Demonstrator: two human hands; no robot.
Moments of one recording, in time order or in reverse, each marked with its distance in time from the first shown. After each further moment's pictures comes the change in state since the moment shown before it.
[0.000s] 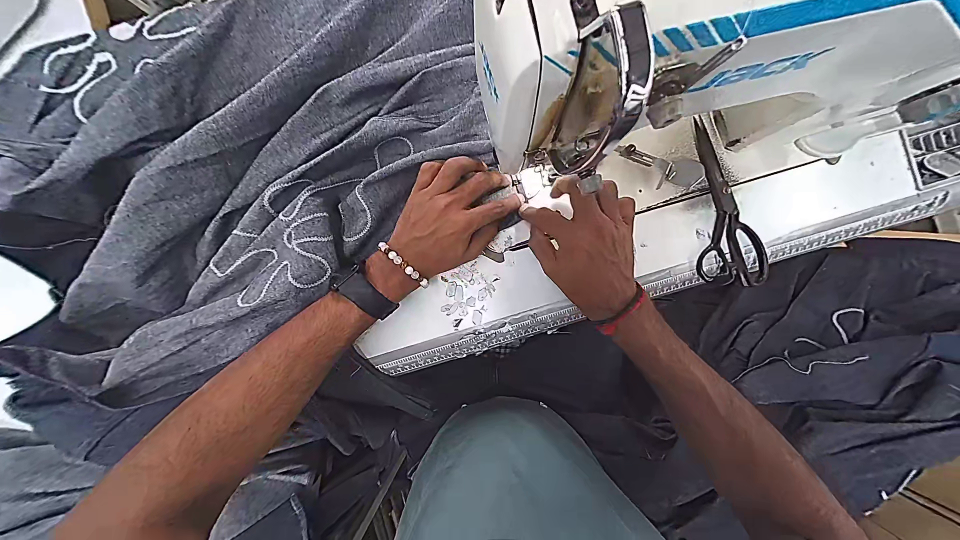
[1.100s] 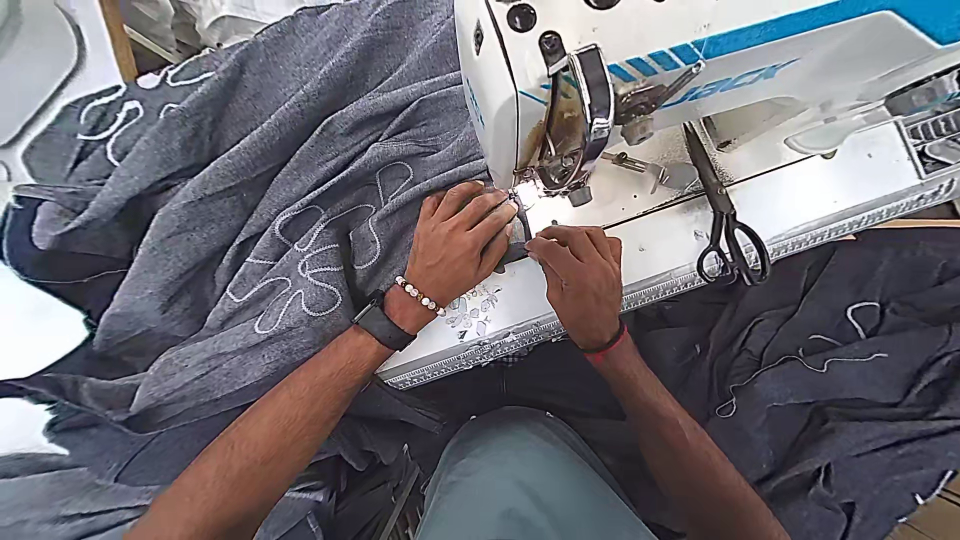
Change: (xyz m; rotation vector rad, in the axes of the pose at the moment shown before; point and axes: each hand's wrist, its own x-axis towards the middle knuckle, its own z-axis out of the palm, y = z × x) left_hand 0.000 0.030 -0.006 -0.035 -0.042 -0.185; right_hand -0.036 -0.013 0.016 0.235 0.169 0.109
